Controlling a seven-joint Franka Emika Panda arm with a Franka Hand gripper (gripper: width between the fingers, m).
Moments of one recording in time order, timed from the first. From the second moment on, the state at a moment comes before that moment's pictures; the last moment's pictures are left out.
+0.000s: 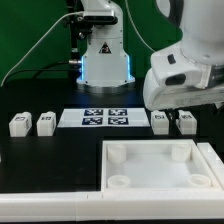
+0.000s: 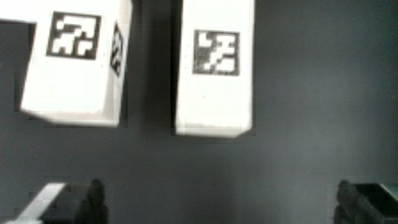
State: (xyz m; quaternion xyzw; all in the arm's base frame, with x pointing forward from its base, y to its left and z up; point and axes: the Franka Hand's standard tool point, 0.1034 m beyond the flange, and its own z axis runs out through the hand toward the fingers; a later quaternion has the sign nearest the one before) arm 0.421 0.169 0.043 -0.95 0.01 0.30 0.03
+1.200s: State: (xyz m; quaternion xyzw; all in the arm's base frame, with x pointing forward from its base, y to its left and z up) arm 0.374 0.174 0.010 -0.89 0.00 0.45 0.01
